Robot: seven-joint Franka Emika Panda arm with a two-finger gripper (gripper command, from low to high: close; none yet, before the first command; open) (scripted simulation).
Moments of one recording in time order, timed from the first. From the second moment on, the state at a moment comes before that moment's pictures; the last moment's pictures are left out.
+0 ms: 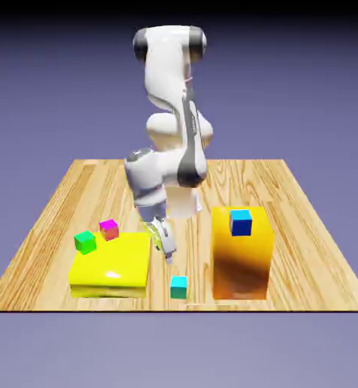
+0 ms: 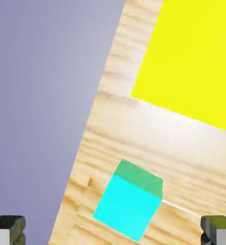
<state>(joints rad) -0.59 0.23 0.46 -2.46 0.53 2.66 1.60</state>
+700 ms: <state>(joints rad) -0.64 0.27 0.53 -2.36 0.61 2.49 1.80</state>
